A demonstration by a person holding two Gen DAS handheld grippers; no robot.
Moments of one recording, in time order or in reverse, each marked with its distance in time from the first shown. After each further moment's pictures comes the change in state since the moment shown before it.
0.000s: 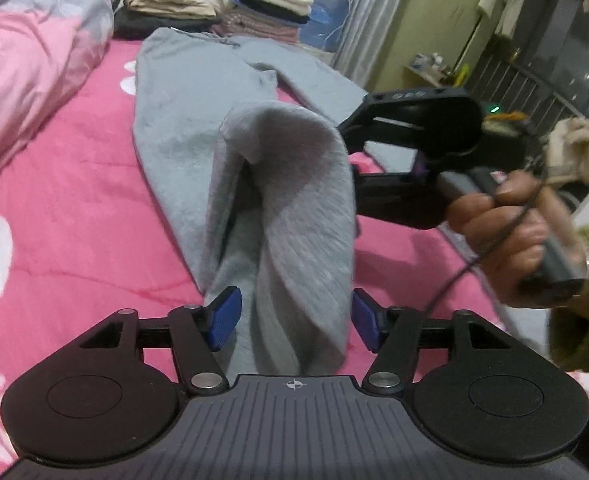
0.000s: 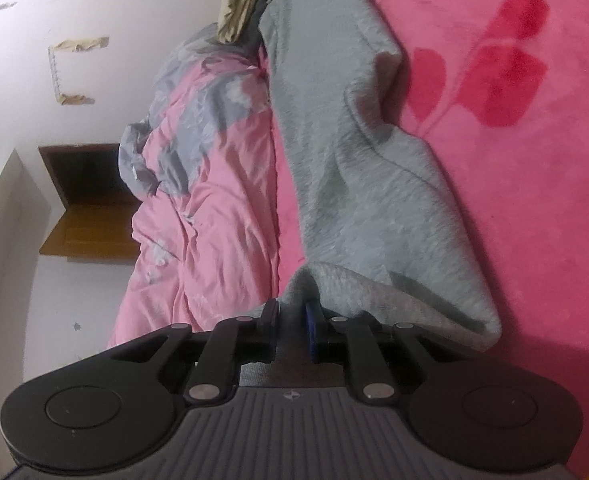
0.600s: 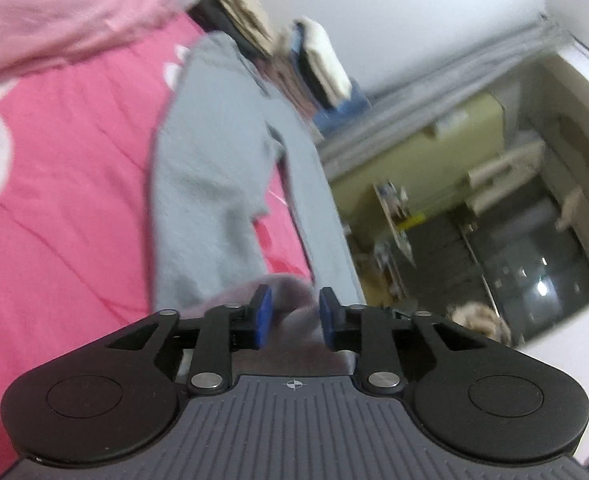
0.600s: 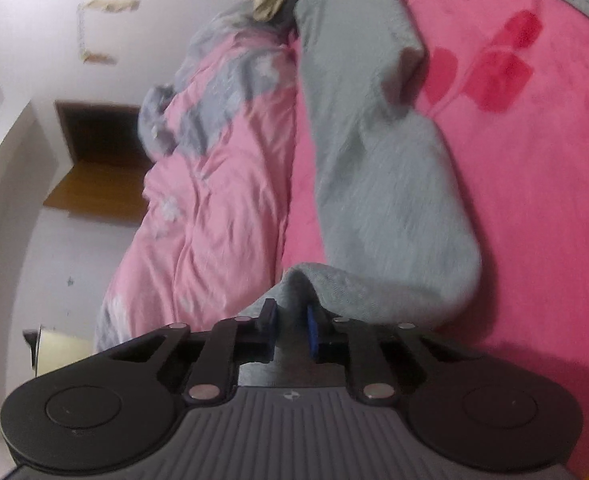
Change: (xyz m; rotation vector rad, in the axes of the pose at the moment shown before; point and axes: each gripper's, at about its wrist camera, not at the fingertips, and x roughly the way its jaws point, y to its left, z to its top) left arm -0.036 0.085 0.016 -0.581 -0.182 -0.302; right arm -0.028 0.008 -0.018 -0.071 0.020 -0.002
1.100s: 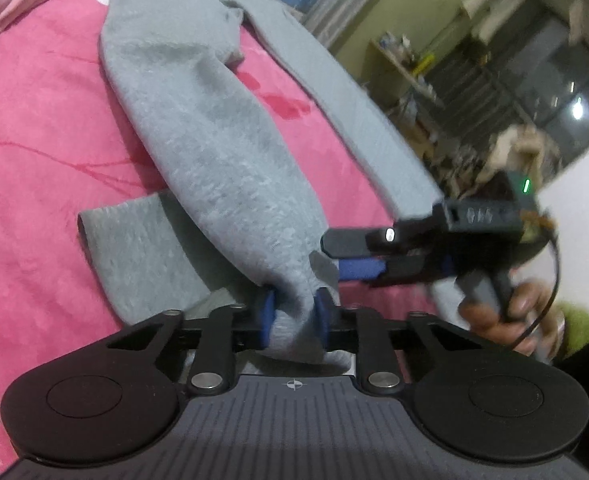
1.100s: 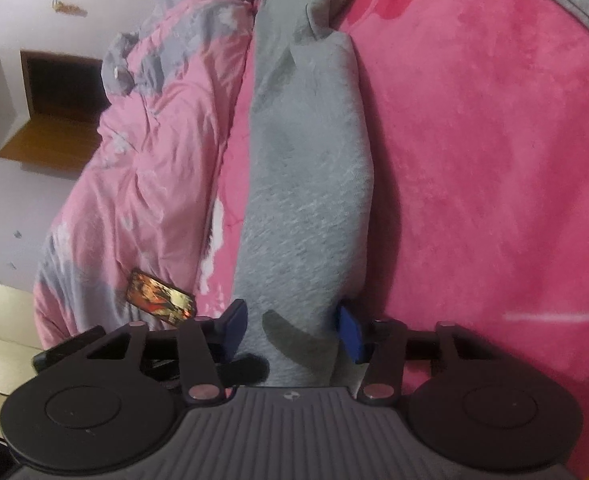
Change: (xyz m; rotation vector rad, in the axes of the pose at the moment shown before) left arm 0.020 -0.030 -0.085 0.326 0.321 0.085; right arm -0.045 -0.022 -0.088 -0.089 0.085 -0.161
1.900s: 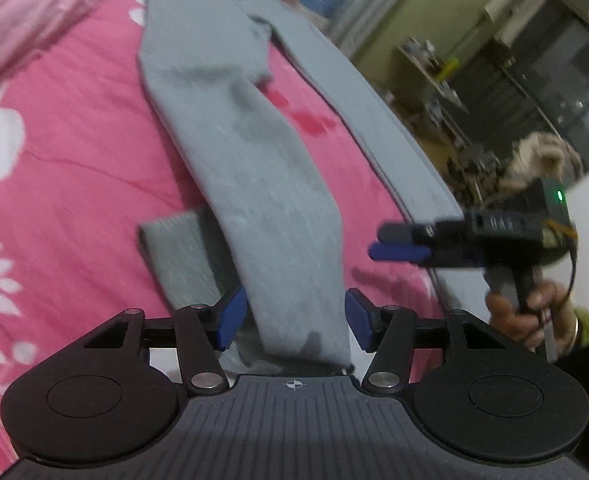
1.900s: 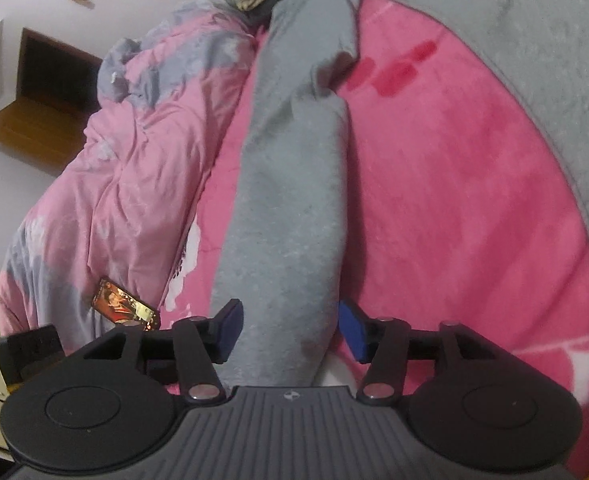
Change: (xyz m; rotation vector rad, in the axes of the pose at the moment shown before) left arm -0.021 -0.008 0.002 0.034 0.051 0.128; right arm -0.030 0.023 0.005 -0.130 -0.092 -0.172
